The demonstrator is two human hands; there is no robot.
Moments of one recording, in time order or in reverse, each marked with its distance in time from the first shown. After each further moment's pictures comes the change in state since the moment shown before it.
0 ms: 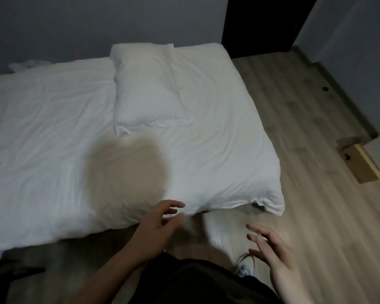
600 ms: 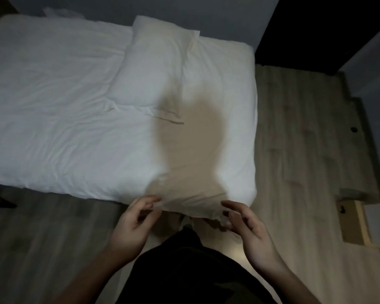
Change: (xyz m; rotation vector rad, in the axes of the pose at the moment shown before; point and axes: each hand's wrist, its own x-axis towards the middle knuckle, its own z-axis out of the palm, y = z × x) left_hand 0.066 0.078 0.180 -0.140 0.403 -0.074; right_hand 0.191 -0.109 -0.161 -0.255 -0.464 -0.060
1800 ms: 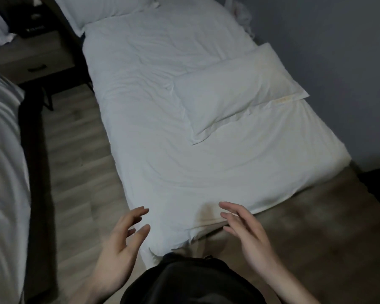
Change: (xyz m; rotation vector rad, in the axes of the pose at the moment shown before) left_hand 0.161 0.274 0.399 -0.338 0.935 -0.478; right_hand 0.415 -0.186 -0.339 -0.423 -0.902 0.018
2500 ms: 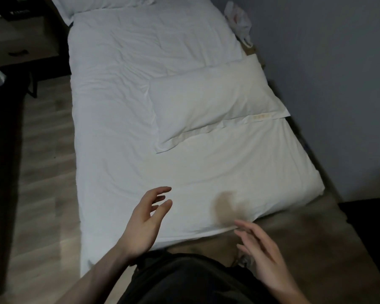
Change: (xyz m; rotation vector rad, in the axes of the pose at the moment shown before) left_hand 0.104 0.124 0.238 -0.158 0.008 -0.025; right_hand 0.075 -0.012 -0.247 -0.051 -0.035 0.052
